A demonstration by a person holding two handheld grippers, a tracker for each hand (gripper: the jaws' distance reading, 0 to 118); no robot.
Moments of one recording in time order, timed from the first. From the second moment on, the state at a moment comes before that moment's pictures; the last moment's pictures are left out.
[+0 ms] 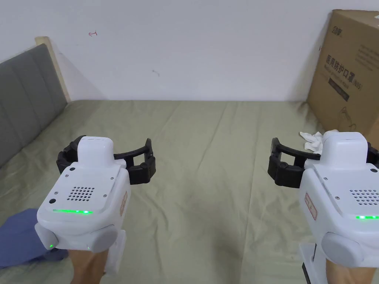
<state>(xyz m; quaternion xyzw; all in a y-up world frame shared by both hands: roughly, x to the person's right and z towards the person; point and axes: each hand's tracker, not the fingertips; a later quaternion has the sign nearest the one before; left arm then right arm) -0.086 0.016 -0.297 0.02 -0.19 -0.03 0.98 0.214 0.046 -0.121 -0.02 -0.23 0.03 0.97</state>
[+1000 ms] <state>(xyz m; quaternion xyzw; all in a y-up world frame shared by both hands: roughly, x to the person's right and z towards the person) -0.089 0.014 -0.297 0.02 -0.19 -0.03 0.98 0.213 0.047 -0.120 -0.02 -0.23 0.02 0.97</state>
